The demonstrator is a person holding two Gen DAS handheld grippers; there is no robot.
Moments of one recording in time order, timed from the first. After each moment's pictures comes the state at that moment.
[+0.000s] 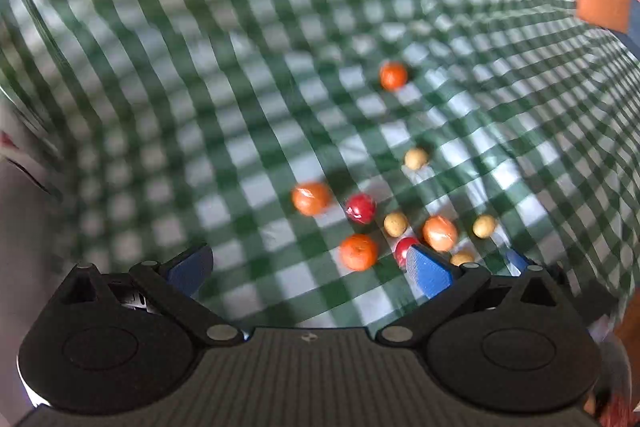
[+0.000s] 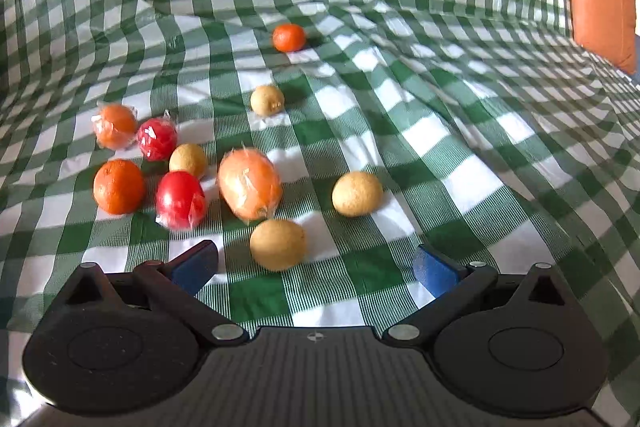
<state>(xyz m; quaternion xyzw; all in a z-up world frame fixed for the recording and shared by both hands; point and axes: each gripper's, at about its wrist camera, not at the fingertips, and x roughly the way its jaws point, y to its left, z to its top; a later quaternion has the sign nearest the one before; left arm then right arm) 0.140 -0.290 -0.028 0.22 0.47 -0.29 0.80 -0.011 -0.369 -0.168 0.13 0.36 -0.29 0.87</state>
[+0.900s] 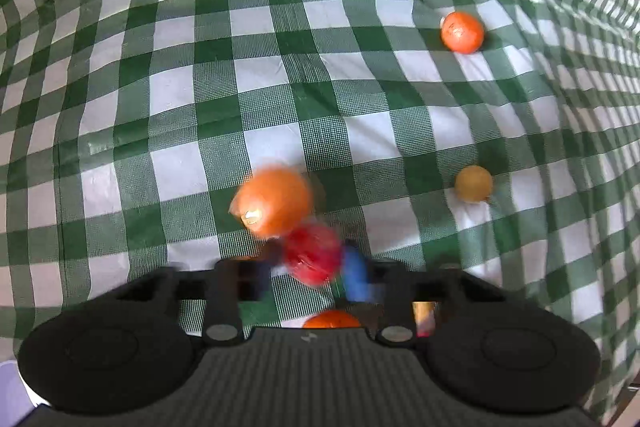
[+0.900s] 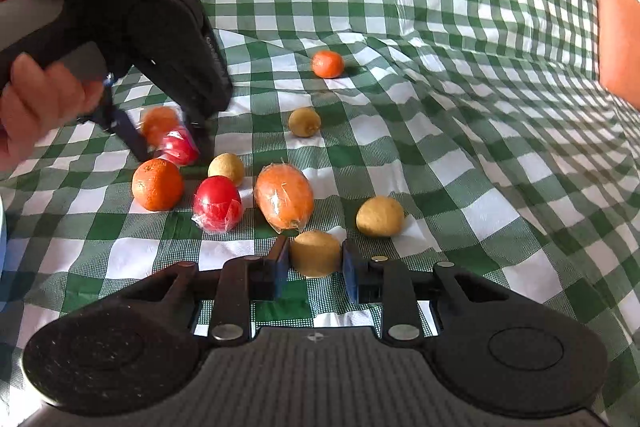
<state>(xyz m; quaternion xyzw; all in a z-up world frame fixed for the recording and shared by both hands) 0.211 -0.352 -0.141 0.15 0.57 -0.24 0.77 -0.021 -0.349 -0.163 0.09 0.34 -0.25 0.90</state>
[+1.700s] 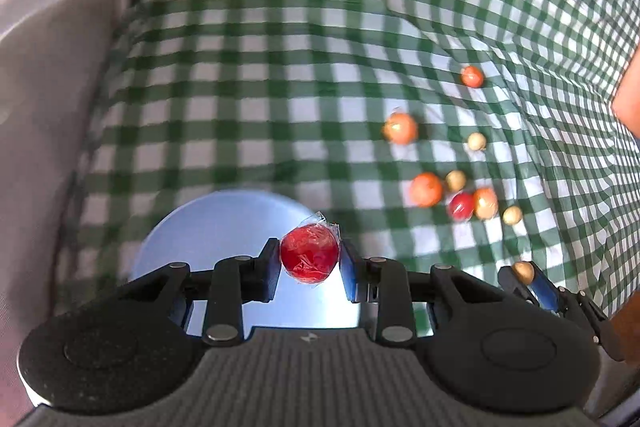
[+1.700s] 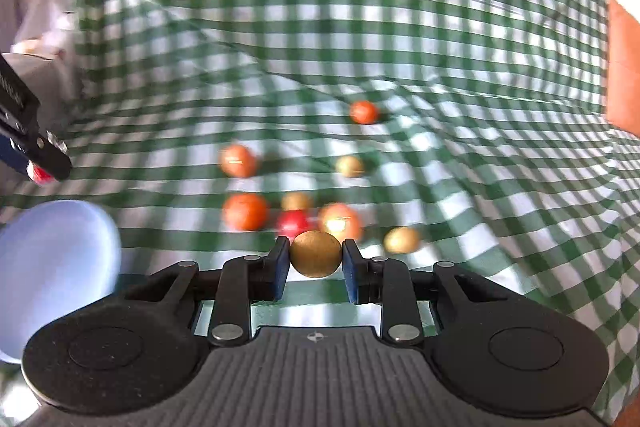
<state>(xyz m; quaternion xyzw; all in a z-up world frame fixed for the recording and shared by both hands) 0.116 -0.113 -0.015 0.06 0.54 -0.22 0.81 -0.058 -0.286 -0.083 0.08 0.32 -0.20 0.92</state>
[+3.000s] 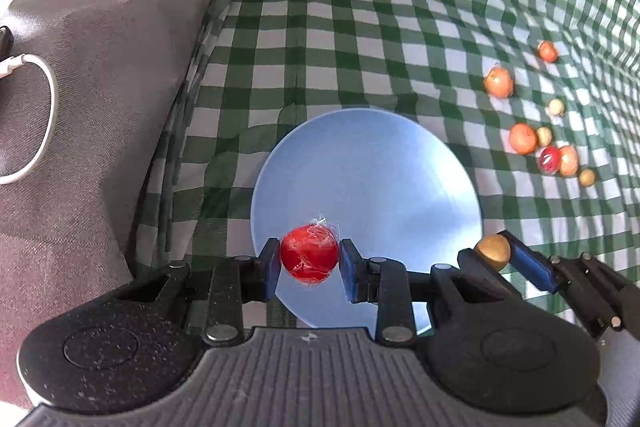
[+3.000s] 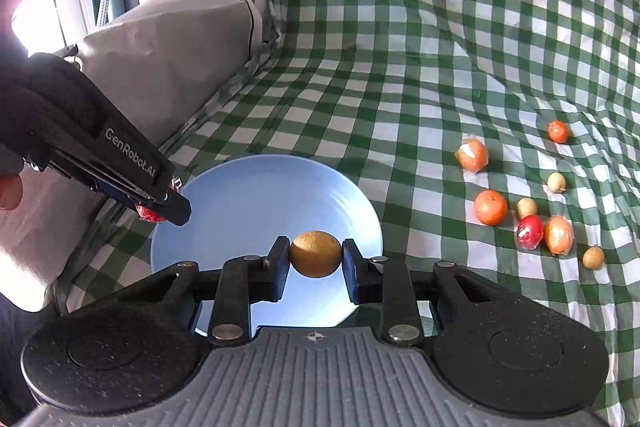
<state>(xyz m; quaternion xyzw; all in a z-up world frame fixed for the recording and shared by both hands) 0.099 -0.033 -0.051 0.09 0.56 -0.15 0.81 -0.009 -0.150 -0.053 0.04 0.37 -0.01 0.93</state>
